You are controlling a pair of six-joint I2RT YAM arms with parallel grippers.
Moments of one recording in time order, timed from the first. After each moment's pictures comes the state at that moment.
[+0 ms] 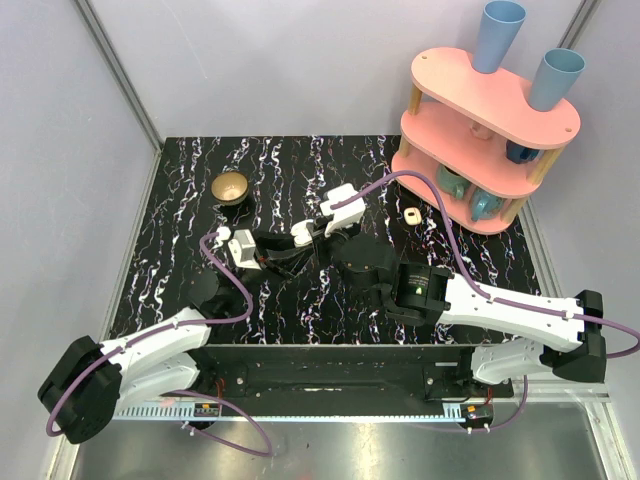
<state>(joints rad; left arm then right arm) -0.72 0.97 0.32 1.14 0.32 -0.28 1.30 1.29 1.27 -0.11 0.80 0.16</state>
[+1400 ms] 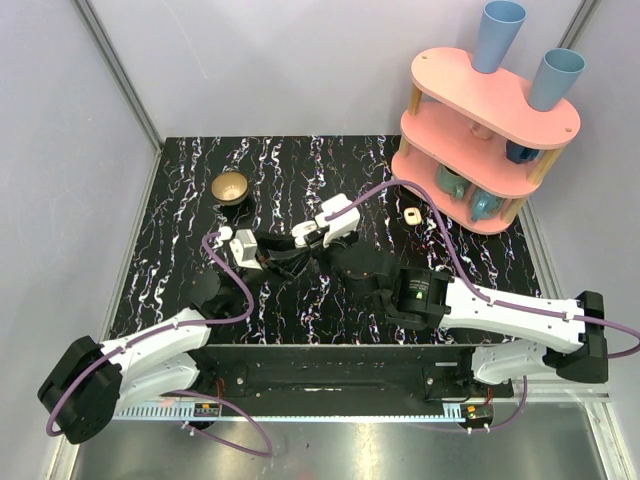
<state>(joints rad) -0.72 0.97 0.31 1.12 0.32 -0.29 1.31 1.27 1.21 -0.12 0.74 0.13</state>
